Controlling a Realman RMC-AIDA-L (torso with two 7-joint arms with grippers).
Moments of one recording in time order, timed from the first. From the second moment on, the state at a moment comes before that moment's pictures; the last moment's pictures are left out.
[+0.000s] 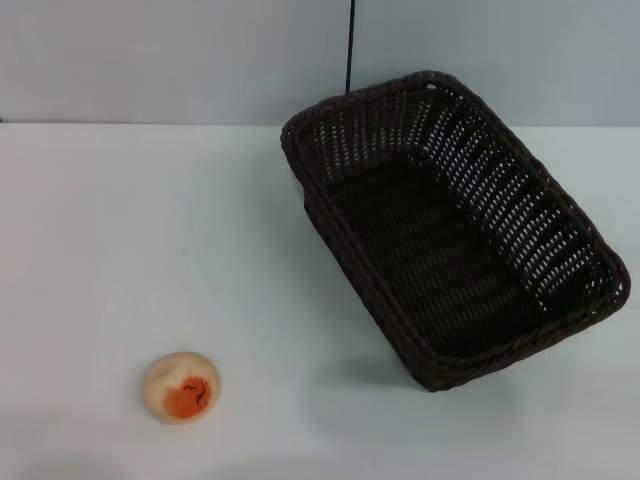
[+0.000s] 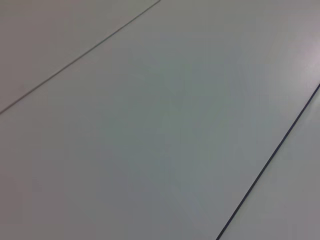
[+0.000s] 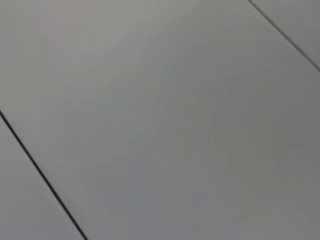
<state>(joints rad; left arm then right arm) -0.08 -2.06 -1.06 -0.04 2.25 1.88 -1.02 0.28 2.07 -0.12 -0.11 -0.96 -1.41 0.91</state>
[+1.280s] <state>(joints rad) -0.15 -2.06 -0.96 0.00 2.25 1.86 -0.65 0.39 2.01 -0.31 -0.89 -1.89 -1.68 1.71</state>
